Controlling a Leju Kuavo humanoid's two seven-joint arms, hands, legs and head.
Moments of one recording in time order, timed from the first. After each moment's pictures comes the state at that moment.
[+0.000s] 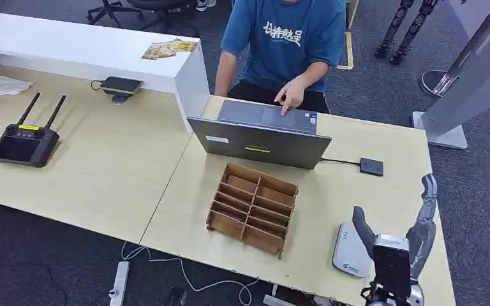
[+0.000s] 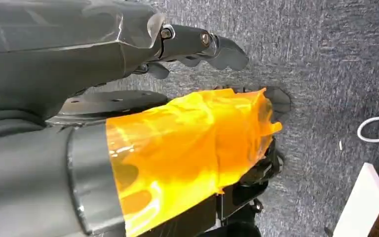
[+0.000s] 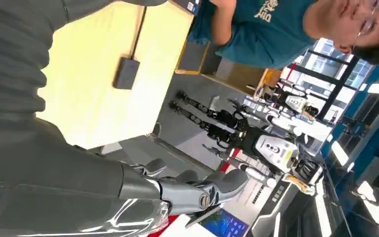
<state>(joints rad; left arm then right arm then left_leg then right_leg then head) 0.02 -0.26 0.43 -0.16 -0.30 0.17 0.04 0.04 0.10 0.22 -1.69 0.47 -0.66 -0.29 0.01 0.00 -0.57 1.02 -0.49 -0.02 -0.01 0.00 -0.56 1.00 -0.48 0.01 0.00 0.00</state>
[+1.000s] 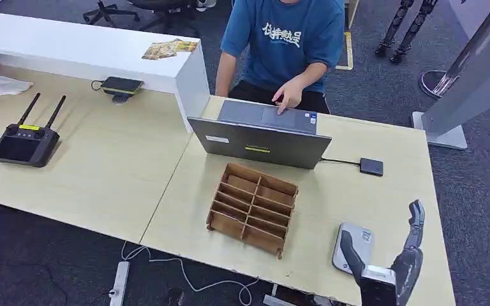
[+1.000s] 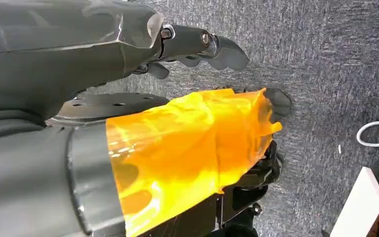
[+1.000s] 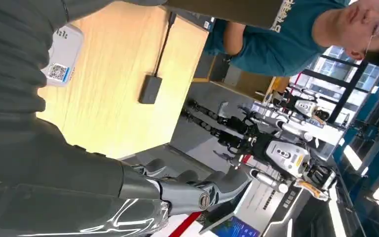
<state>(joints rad) 0.02 -0.27 0.45 -0.17 -0.30 0.17 0.03 0.18 0.16 0.25 -1.72 0.48 -0.69 -0.35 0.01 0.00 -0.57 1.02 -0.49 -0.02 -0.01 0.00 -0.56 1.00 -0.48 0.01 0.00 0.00</state>
